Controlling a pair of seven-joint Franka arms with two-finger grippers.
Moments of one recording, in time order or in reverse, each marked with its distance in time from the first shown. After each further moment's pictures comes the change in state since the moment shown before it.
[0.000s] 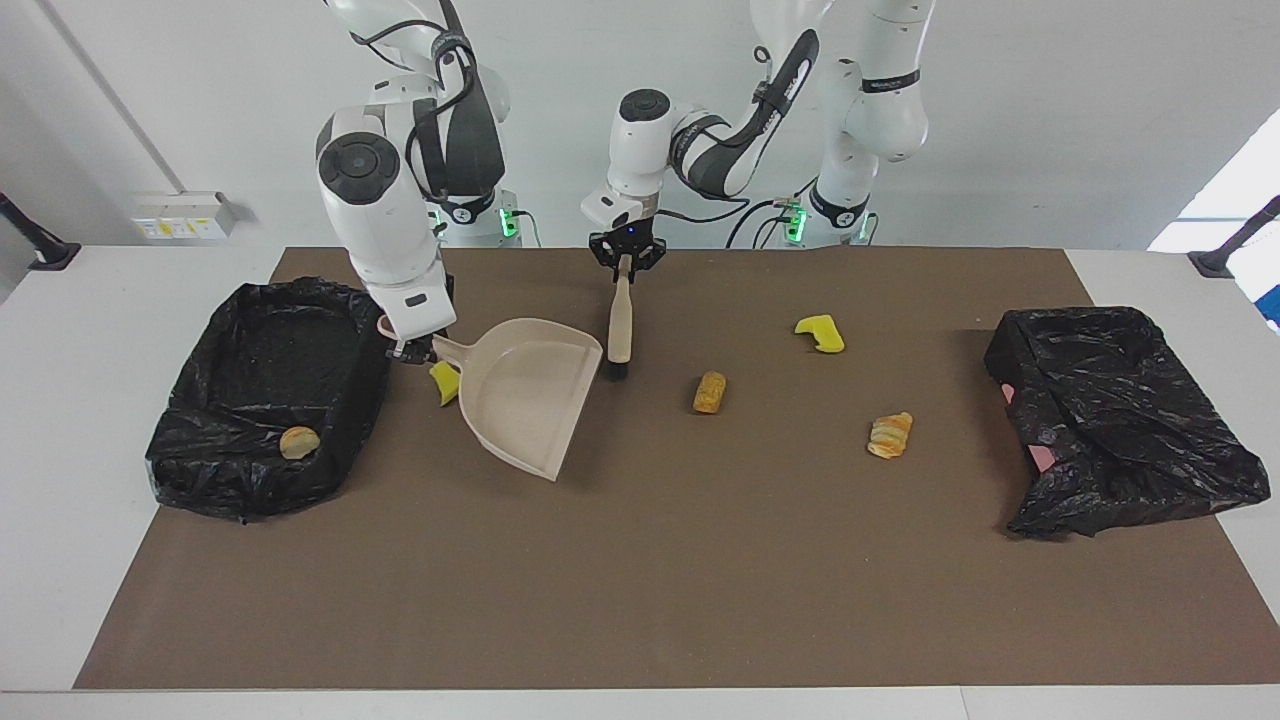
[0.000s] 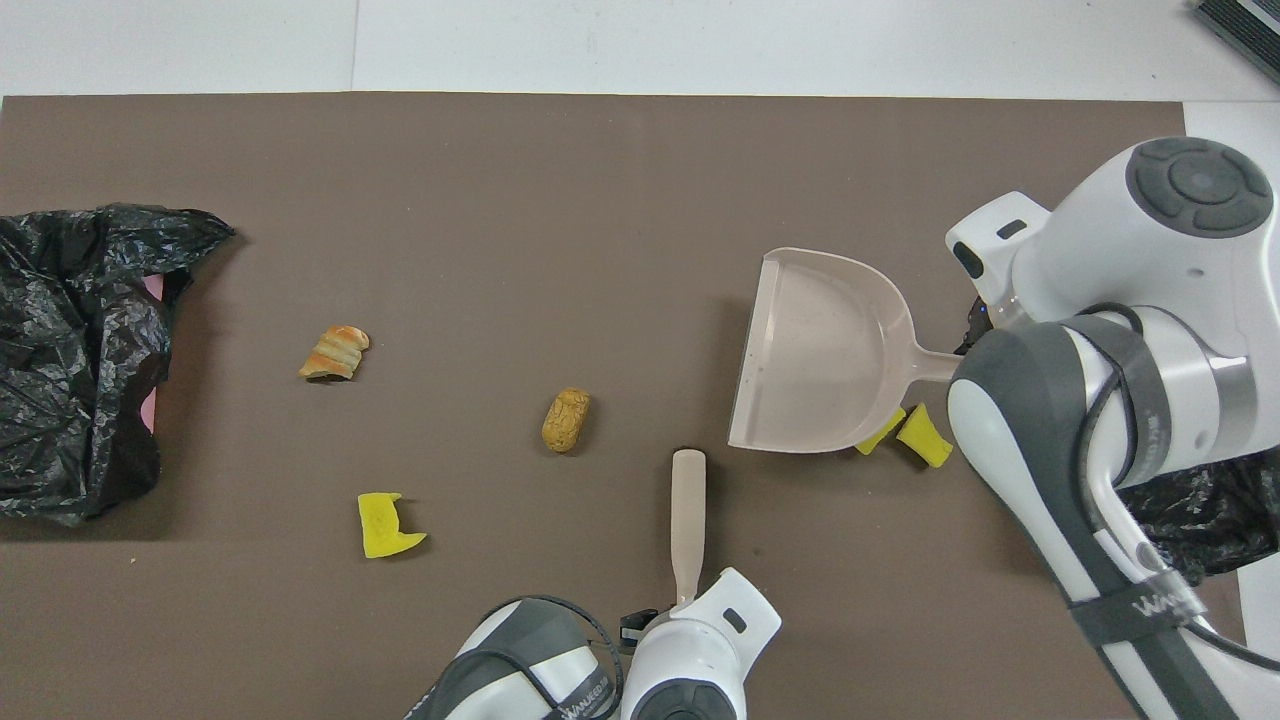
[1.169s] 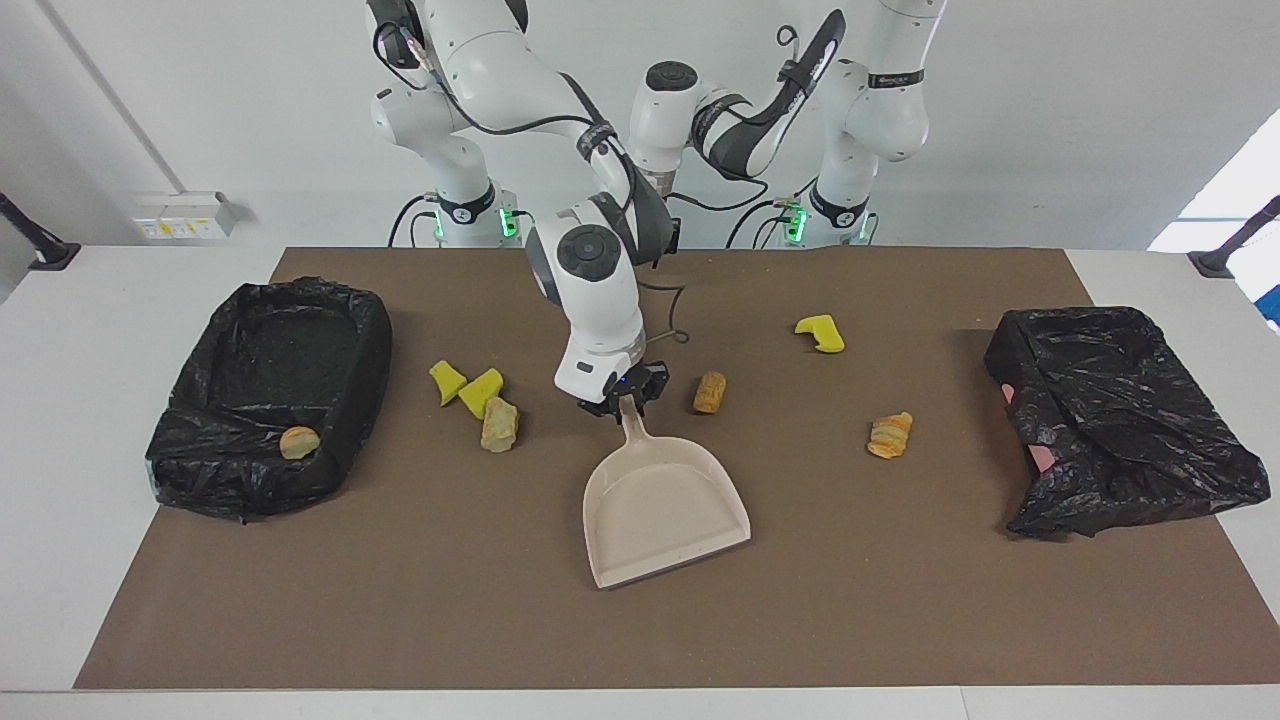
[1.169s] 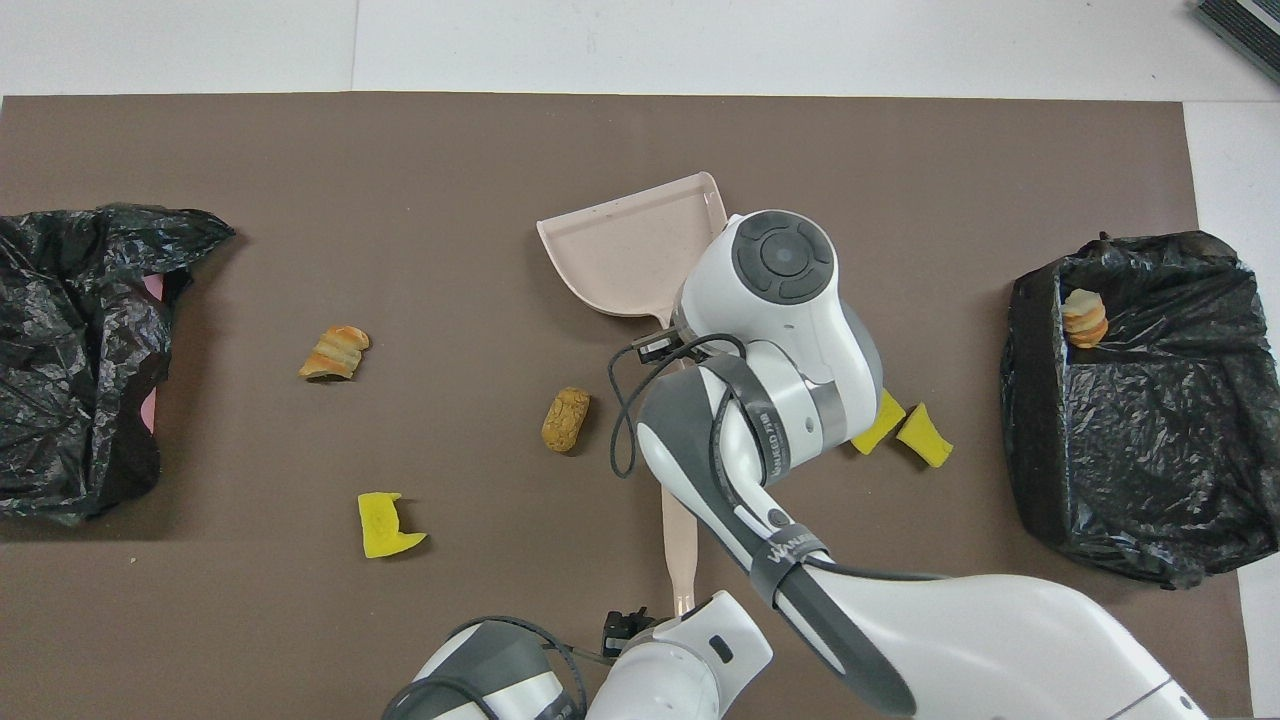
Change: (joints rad) left arm 0.014 -0.099 -0.013 -0.063 0.000 0.060 0.099; right arm 0.301 0.316 0.008 0.175 0.210 0.345 1.215
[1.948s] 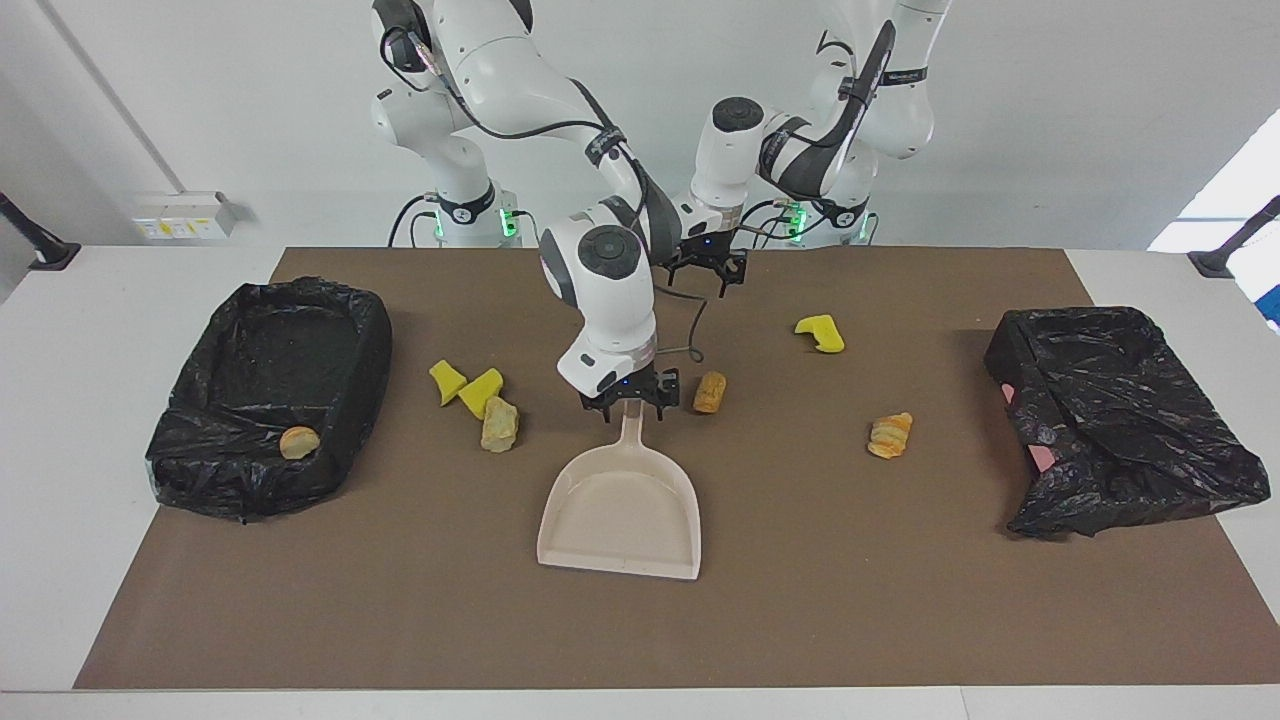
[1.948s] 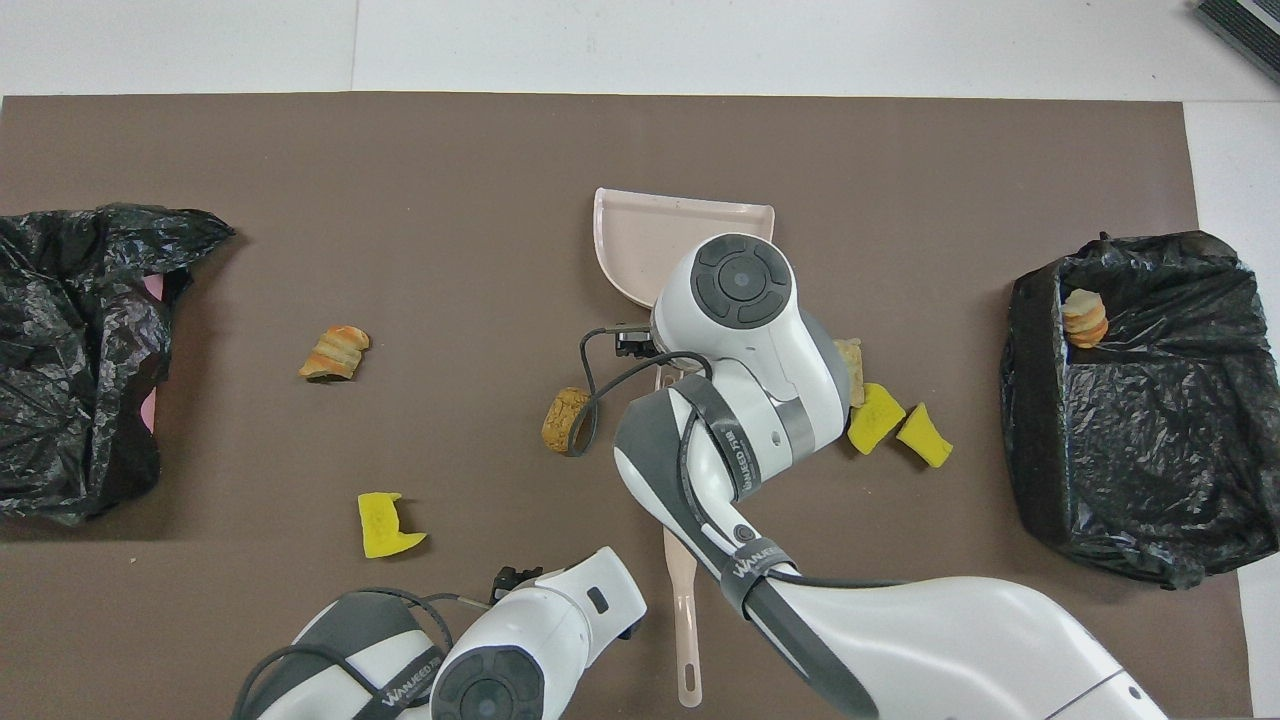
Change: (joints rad) left arm 0.169 -0.133 0.010 -0.193 0.046 0.000 0.242; right arm 0.047 0.041 0.007 -0.006 -0.059 0.073 0.447
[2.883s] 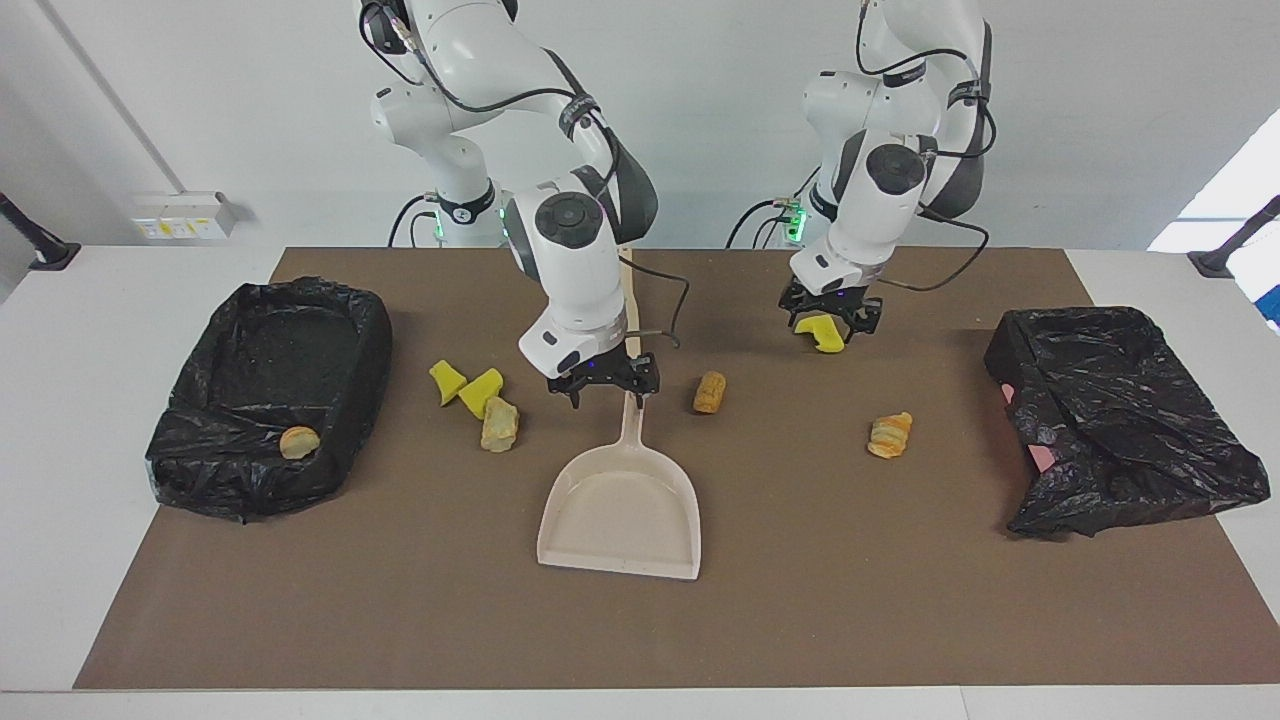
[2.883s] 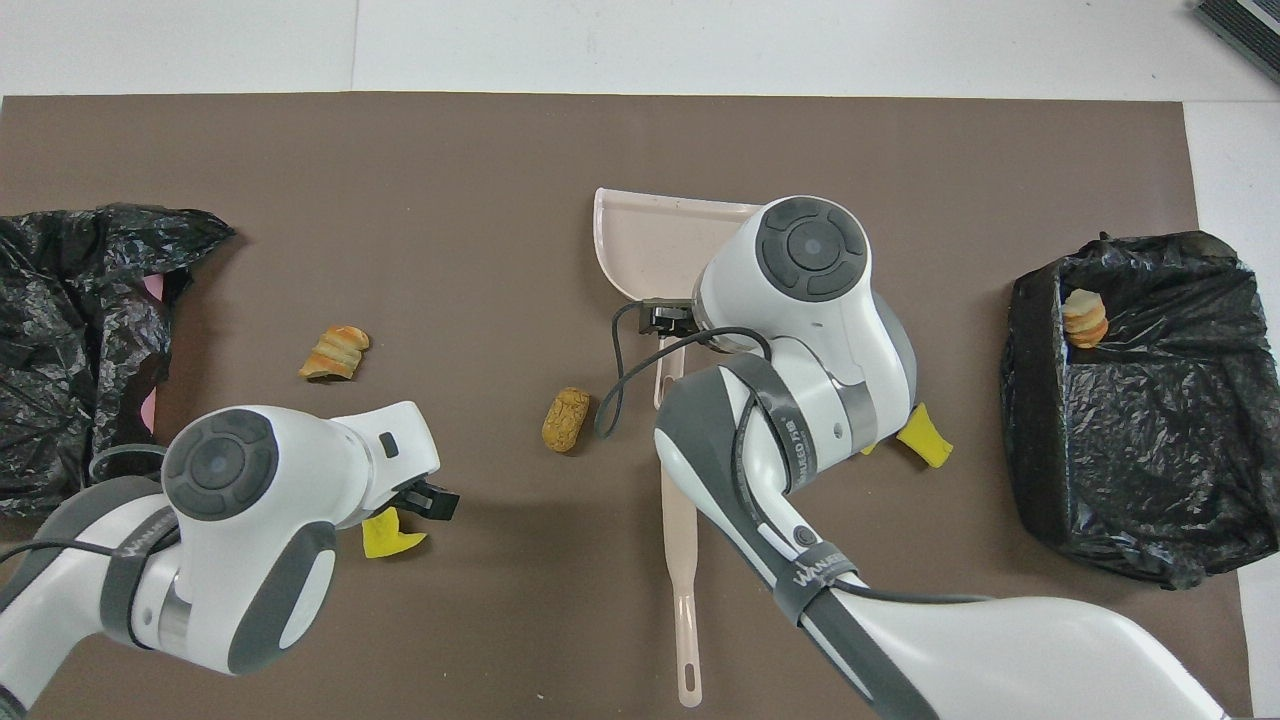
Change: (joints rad) left arm 0.466 0.026 0.004 0.097 0.000 -0.230 0.603; right arm -0.041 -0.064 0.002 0.008 -0.002 -0.060 0.009
